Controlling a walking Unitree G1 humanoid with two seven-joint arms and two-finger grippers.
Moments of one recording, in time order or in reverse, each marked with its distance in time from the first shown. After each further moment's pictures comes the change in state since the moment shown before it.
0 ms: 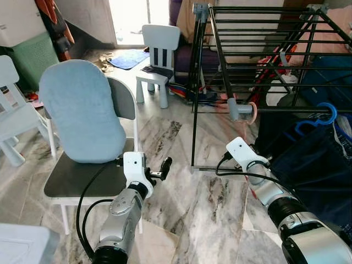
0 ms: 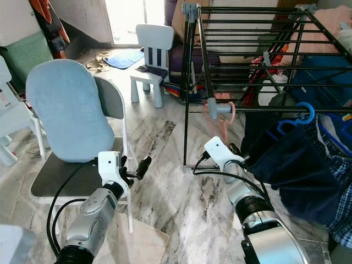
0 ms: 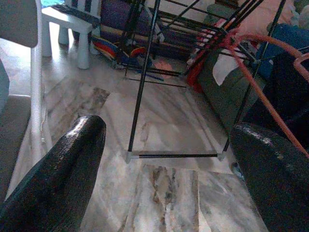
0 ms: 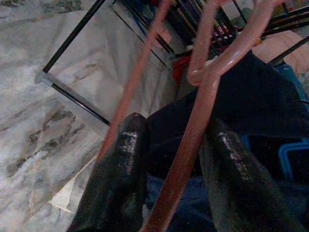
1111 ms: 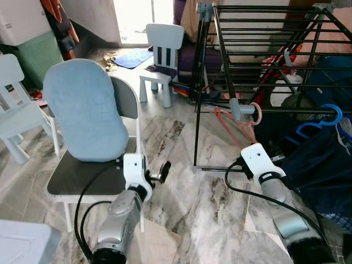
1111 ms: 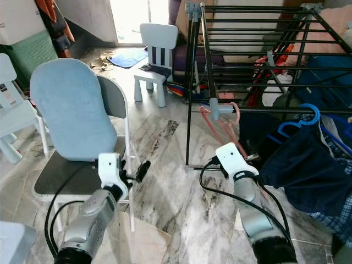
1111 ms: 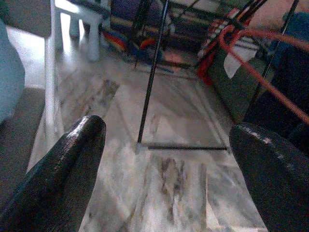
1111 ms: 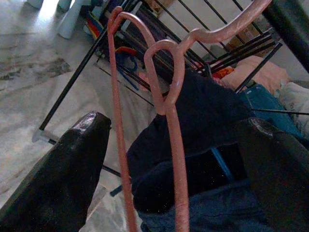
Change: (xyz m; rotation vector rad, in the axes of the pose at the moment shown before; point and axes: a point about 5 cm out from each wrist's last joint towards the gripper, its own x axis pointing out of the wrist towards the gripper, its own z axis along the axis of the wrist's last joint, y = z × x) left arm -0.004 0.002 0.005 0.024 0.029 0.020; right arm -0.049 -0.014 -0.011 0.167 -0.198 -0.117
